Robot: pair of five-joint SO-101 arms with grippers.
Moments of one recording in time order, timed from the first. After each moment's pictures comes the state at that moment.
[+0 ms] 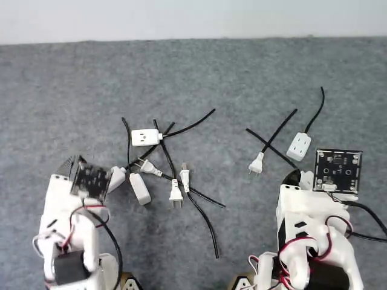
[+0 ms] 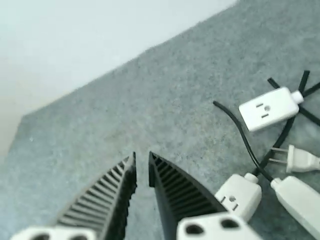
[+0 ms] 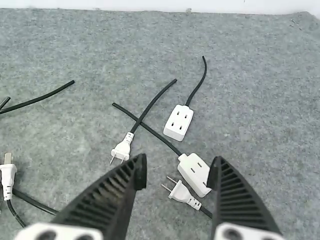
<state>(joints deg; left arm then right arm) -17.4 -102.6 82.5 56.1 -25.7 9.2 -83.1 42.8 82.6 6.4</state>
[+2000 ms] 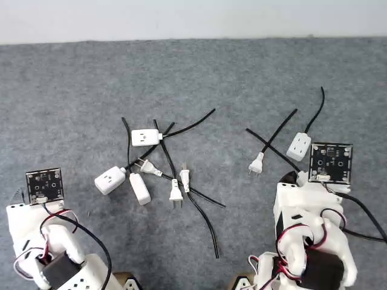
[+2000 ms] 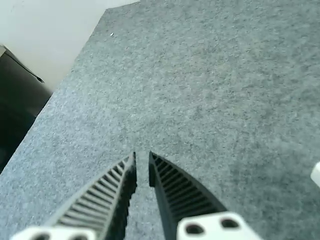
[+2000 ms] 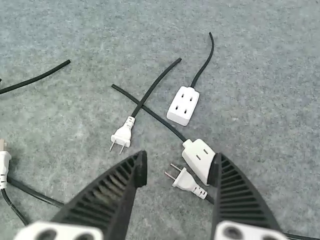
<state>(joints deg) -44.8 -100.1 88.0 53.8 -25.7 9.2 -82.8 49.8 79.4 6.4</state>
